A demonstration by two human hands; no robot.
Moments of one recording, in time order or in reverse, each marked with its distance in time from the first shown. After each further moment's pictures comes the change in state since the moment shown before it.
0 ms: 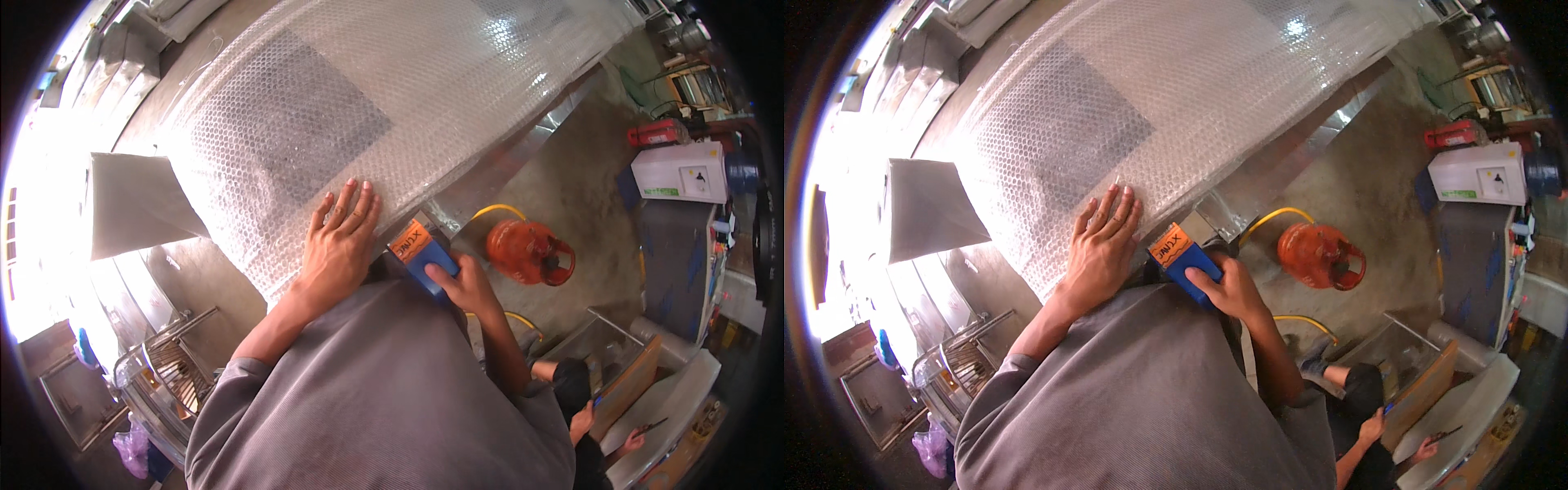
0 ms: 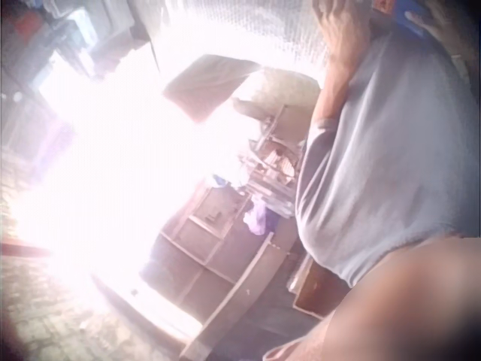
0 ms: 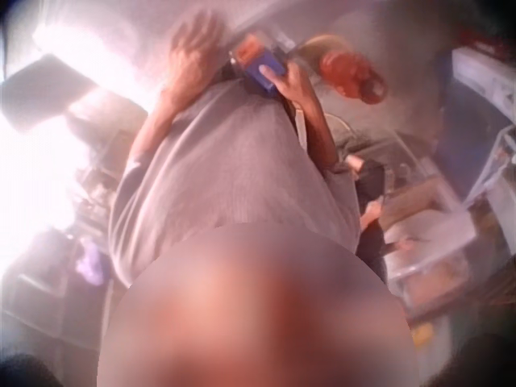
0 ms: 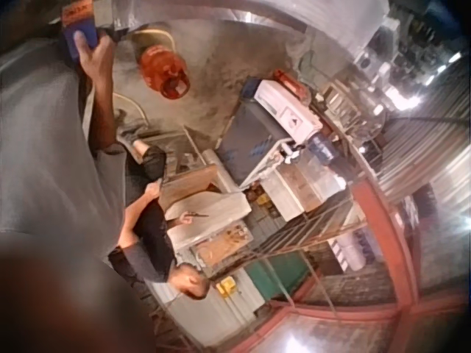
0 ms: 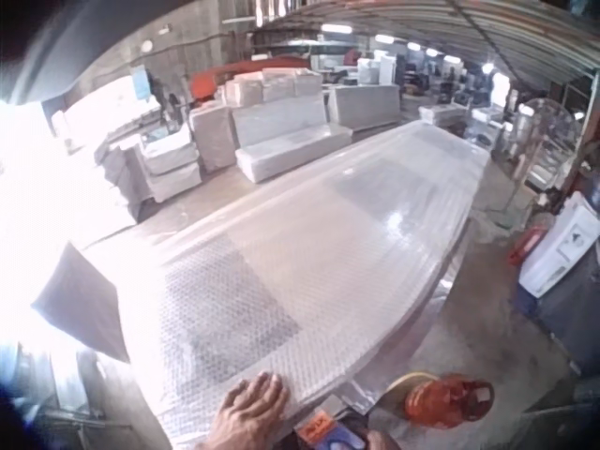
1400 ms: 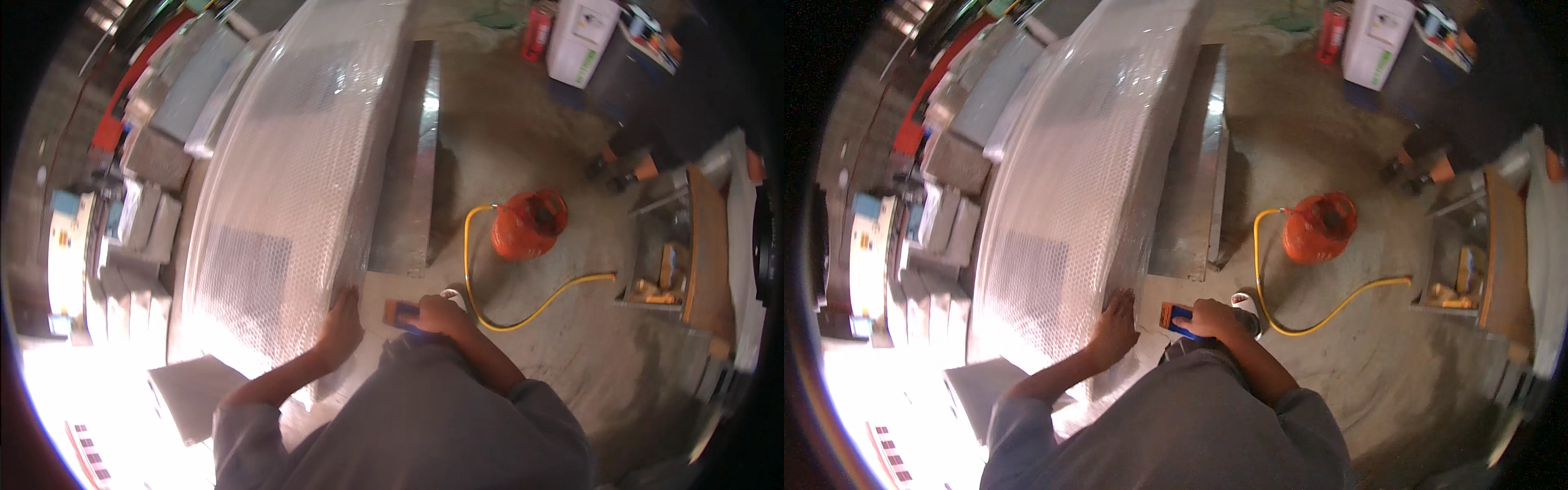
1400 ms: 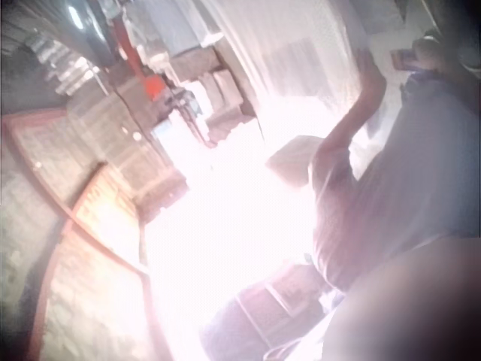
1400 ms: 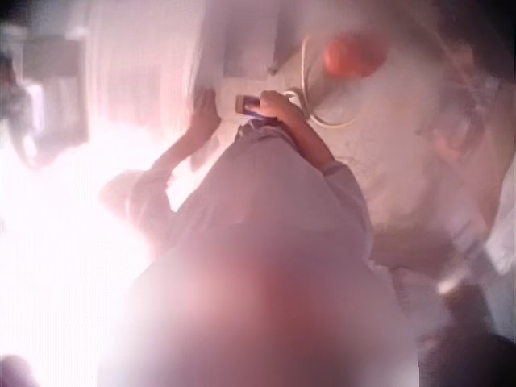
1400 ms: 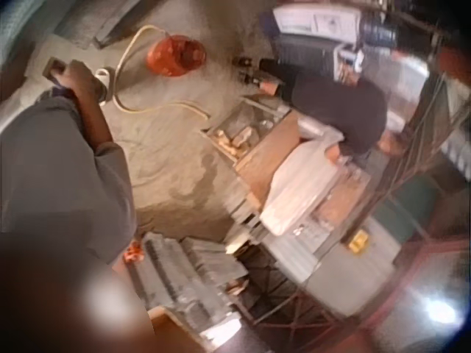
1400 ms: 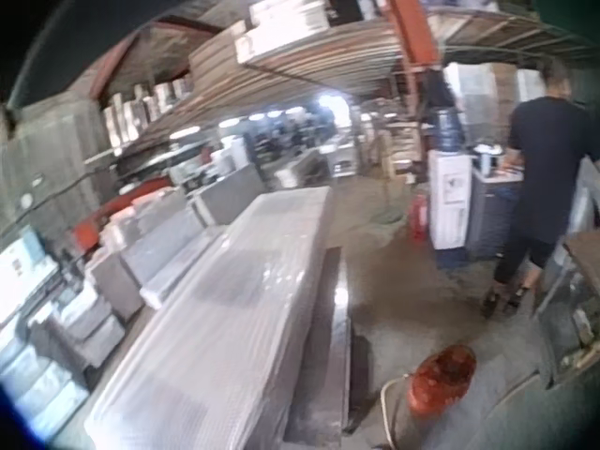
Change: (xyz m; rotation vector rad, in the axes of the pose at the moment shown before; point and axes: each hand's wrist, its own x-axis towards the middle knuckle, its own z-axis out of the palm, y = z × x) left_hand 0.017 0.016 0.055 0.916 -0.485 0.879; right_hand -0.027 0.094 0.039 -0.338 0.130 0.374
